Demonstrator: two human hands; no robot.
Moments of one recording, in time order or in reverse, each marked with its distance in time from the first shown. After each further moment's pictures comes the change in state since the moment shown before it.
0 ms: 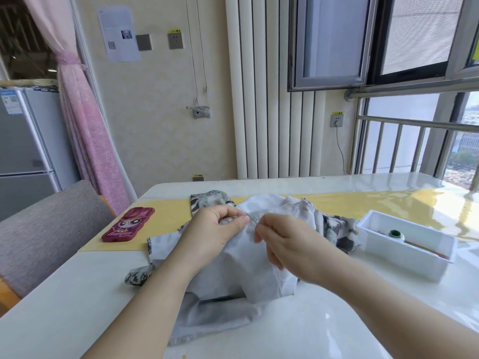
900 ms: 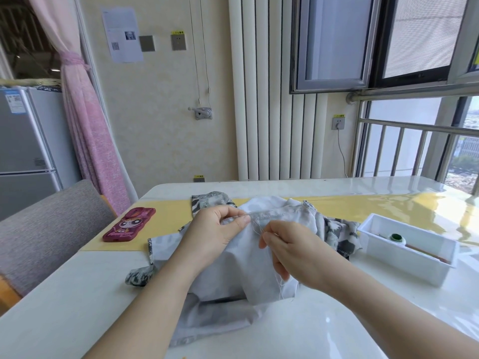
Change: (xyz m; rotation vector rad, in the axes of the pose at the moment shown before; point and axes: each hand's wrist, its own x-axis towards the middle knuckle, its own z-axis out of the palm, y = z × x) left_hand 0.001 0.004 0.002 0.031 0.039 -0.010; right_hand 0.001 0.009 0.003 0.024 0.004 0.045
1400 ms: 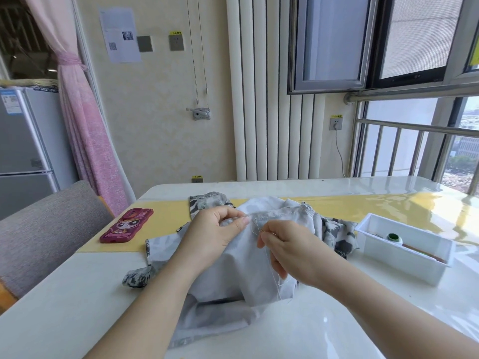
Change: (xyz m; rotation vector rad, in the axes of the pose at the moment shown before) left_hand -0.001 -0.001 0.002 0.036 0.007 0.036; right_hand 0.003 0.000 -0.001 -0.003 0.002 0.017
